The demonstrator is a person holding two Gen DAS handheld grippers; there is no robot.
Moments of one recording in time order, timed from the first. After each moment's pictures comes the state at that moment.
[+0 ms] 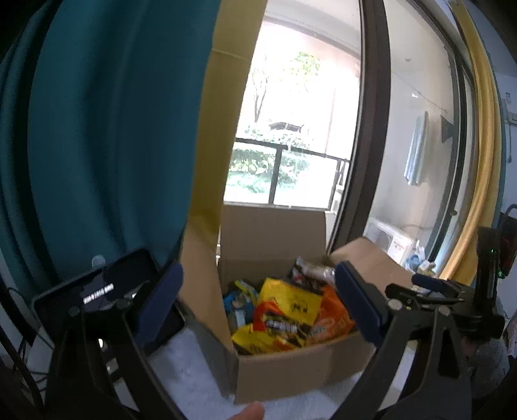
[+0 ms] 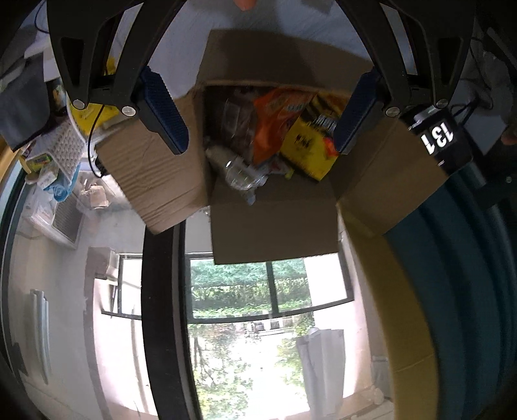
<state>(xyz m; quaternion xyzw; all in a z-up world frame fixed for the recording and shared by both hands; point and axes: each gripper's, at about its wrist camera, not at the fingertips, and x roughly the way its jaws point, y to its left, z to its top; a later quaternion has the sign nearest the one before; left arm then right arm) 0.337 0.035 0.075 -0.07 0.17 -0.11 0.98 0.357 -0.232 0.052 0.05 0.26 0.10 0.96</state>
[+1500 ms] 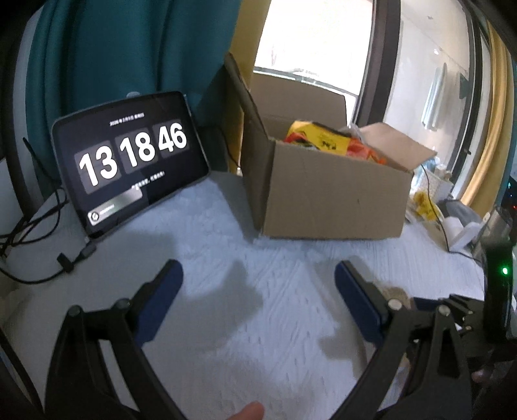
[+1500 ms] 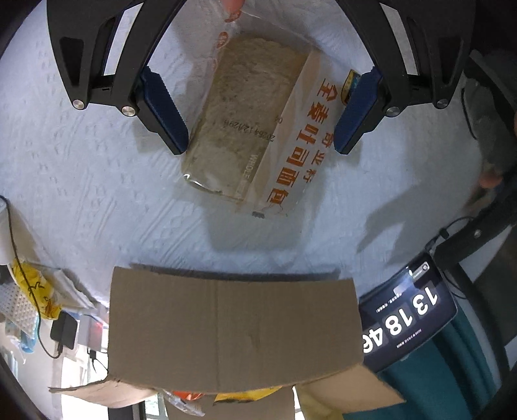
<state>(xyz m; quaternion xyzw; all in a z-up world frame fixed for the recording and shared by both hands) 0.243 0.054 -0.094 -0.07 0.31 -0.08 0.95 0.245 -0.158 -0.132 0.03 0.46 0.15 0.87</state>
